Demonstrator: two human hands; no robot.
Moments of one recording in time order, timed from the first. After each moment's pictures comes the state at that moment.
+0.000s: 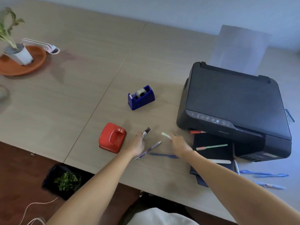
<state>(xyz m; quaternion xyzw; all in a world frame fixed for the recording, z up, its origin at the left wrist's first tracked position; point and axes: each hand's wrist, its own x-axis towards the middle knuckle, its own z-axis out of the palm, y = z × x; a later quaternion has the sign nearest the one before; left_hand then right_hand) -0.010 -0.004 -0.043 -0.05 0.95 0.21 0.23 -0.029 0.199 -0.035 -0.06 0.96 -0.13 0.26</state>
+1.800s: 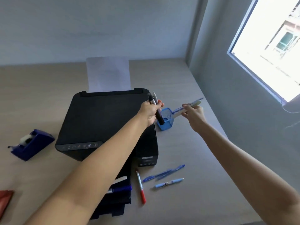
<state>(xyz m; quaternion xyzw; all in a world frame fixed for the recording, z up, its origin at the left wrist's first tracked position) -0.109 0.508 0.146 -0.09 0.59 0.76 0.28 -0.062 0.679 0.110 0.29 0.62 -0.72 -0.11</state>
